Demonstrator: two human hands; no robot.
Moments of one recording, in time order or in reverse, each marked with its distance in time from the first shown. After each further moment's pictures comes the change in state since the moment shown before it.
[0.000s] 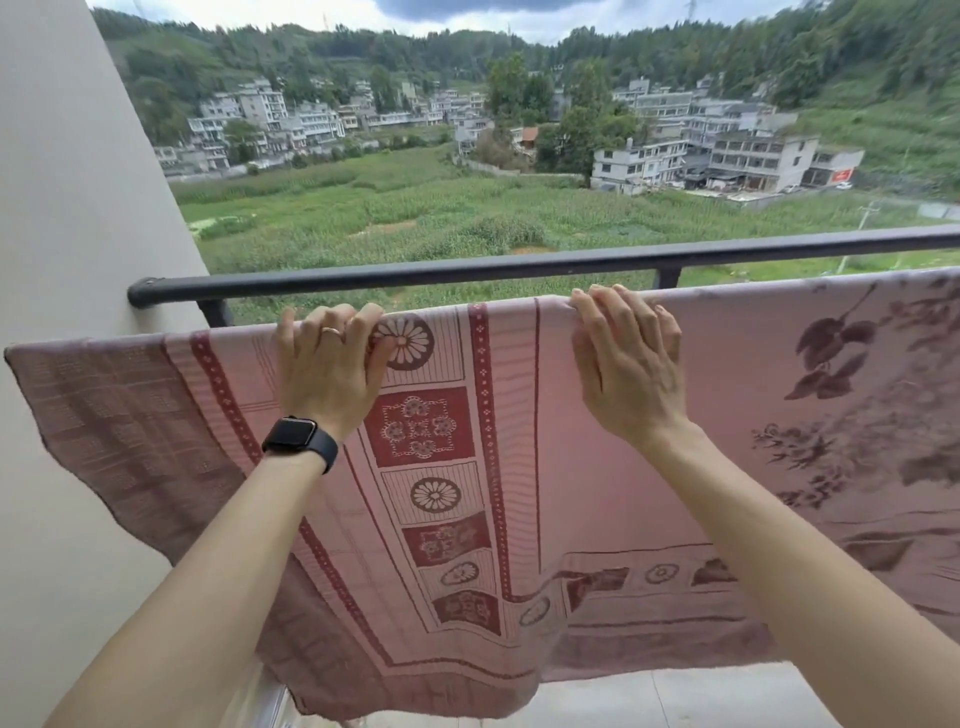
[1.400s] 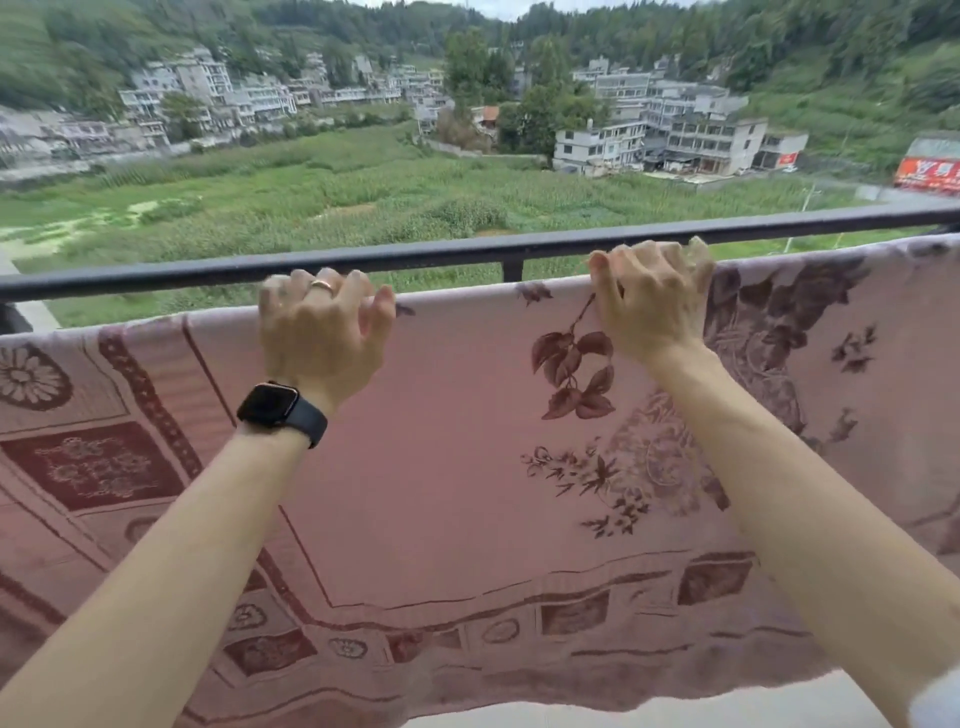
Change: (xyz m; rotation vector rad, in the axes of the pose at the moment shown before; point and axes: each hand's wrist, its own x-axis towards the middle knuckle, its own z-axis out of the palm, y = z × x) left_hand 0.083 0.323 0.025 0.031 0.186 -0.010; right_hand 0.019 0.331 -0.057 -0.084 -0.032 0.248
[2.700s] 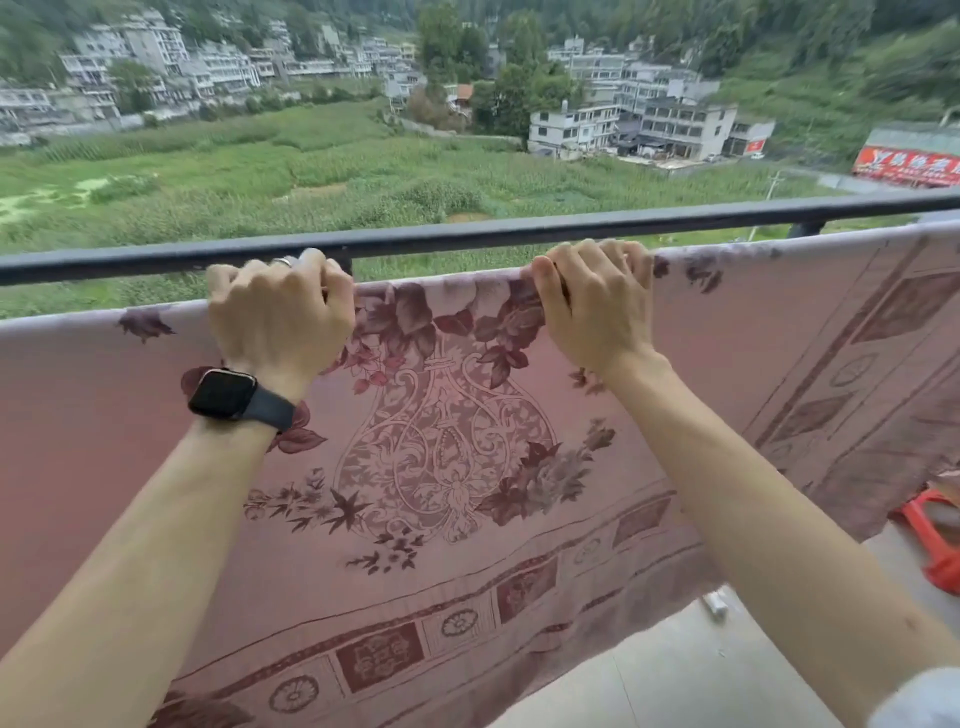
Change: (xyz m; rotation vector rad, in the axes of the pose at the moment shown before) left_hand 0.057 0.312 0.010 -0.032 -0.042 -0.063; right_hand 0.029 0.280 -0.015 0.041 0.124 -0.130
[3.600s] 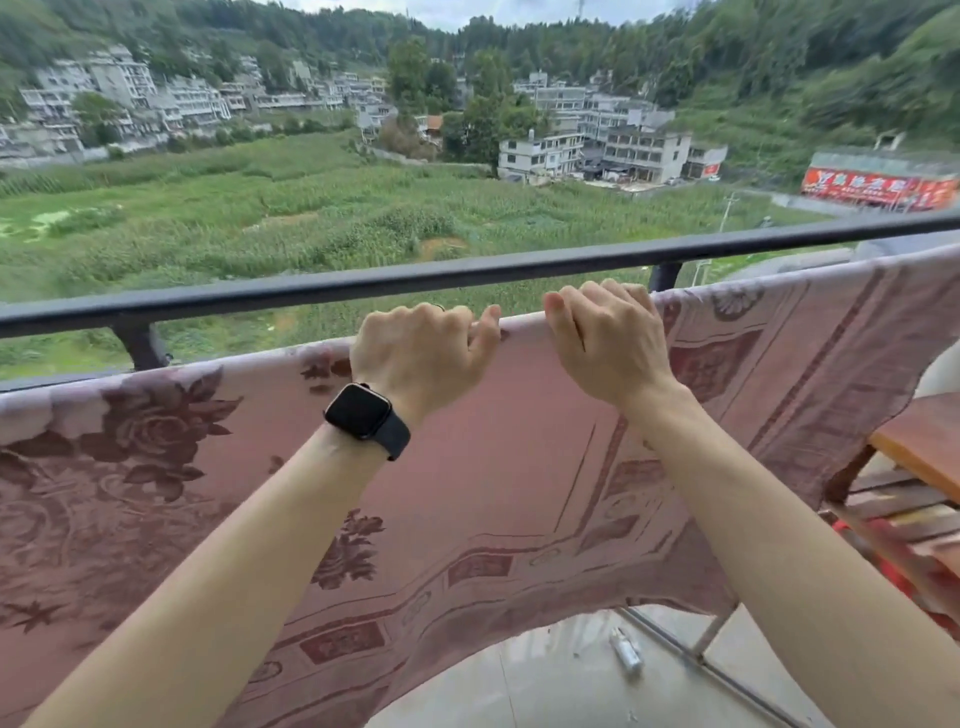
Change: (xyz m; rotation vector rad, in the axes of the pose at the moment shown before) left_hand 0.055 0.405 0.053 -0.145 -0.227 0.271; right_hand 0.023 0.337 -0.037 -0.037 -0.003 -0.088
